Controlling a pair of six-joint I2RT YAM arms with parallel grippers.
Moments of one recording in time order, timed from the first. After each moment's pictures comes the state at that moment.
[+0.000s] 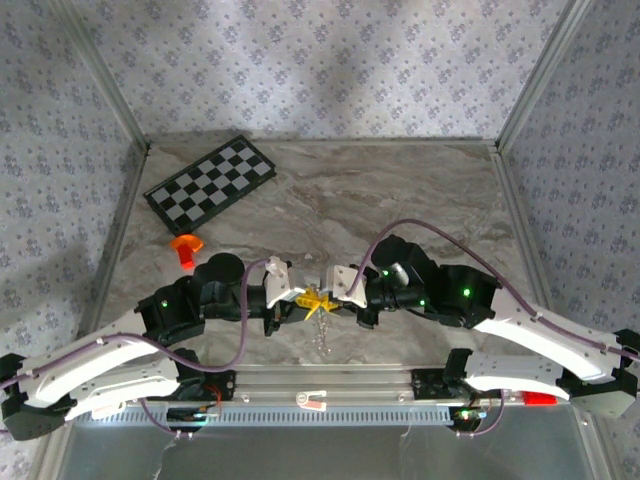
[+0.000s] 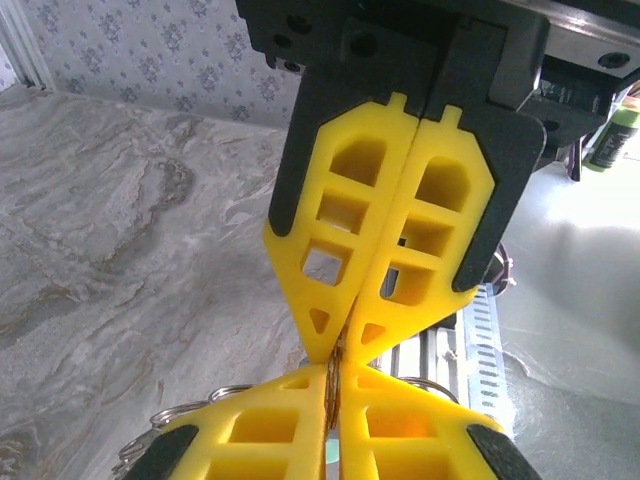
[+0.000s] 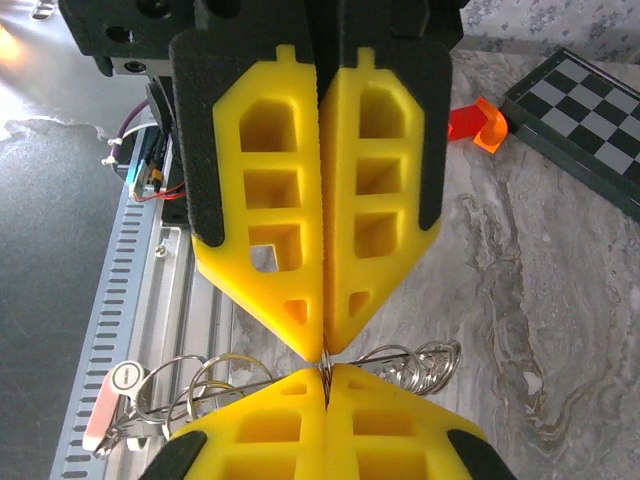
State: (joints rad) left arm -1.10 0.79 0.83 -0.38 0.32 0.01; right arm 1.13 0.99 1.12 -0.72 -0.26 -0.36
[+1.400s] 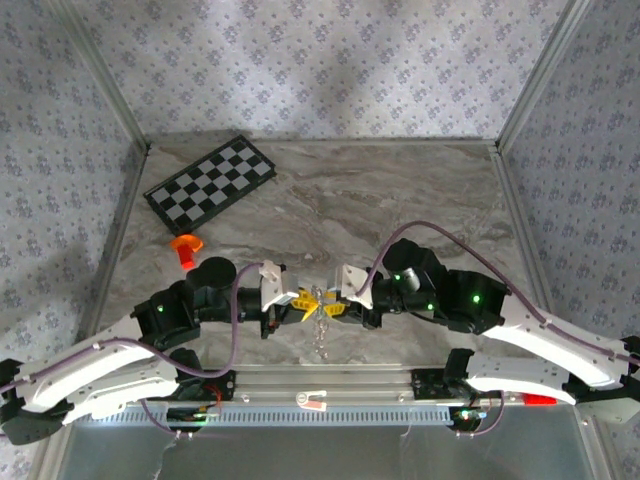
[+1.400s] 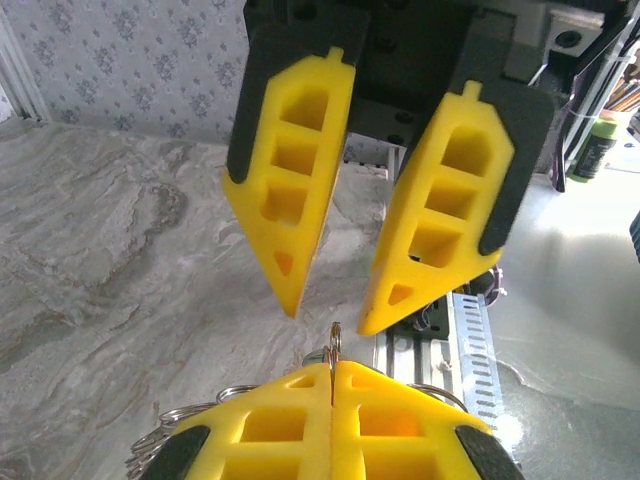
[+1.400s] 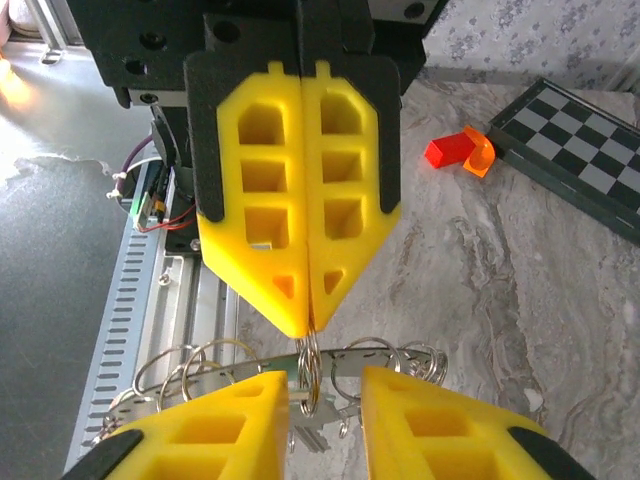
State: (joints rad) left arm -1.10 0.74 0.79 -0.32 0.35 0.02; right arm 1.13 0.92 1.06 -0.65 -0.26 -0.31
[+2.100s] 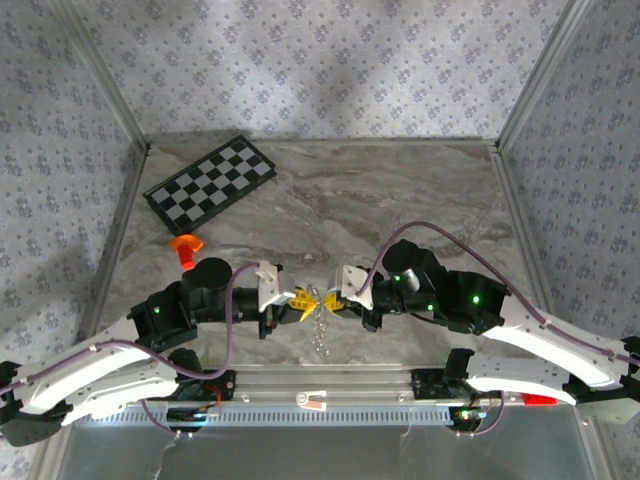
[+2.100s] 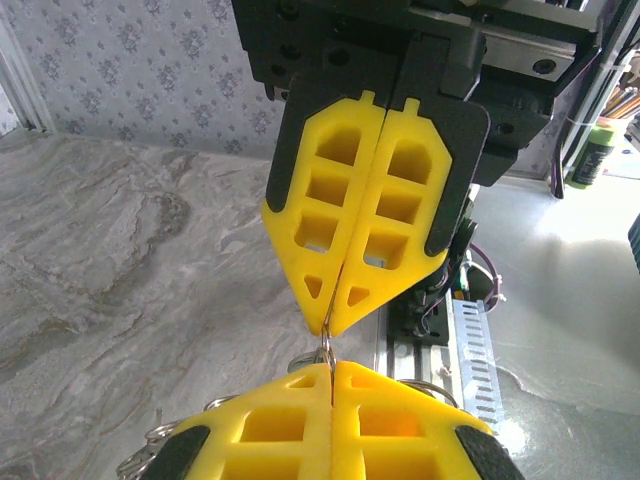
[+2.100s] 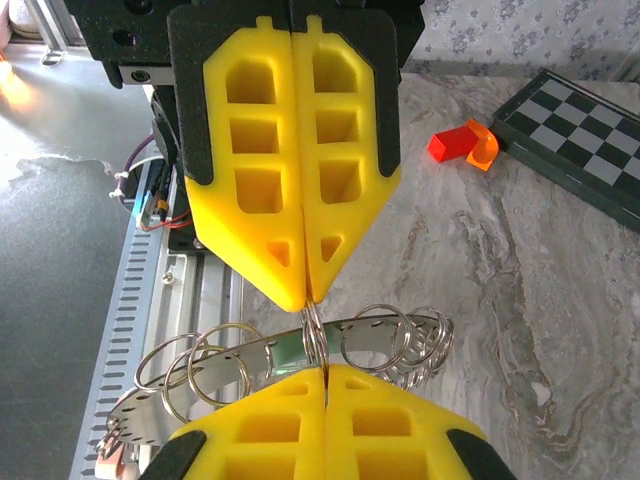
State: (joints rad) left arm -1.10 0.72 0.79 -0.32 0.35 0.02; right arm 1.13 0.92 1.06 -0.65 -0.26 -0.29
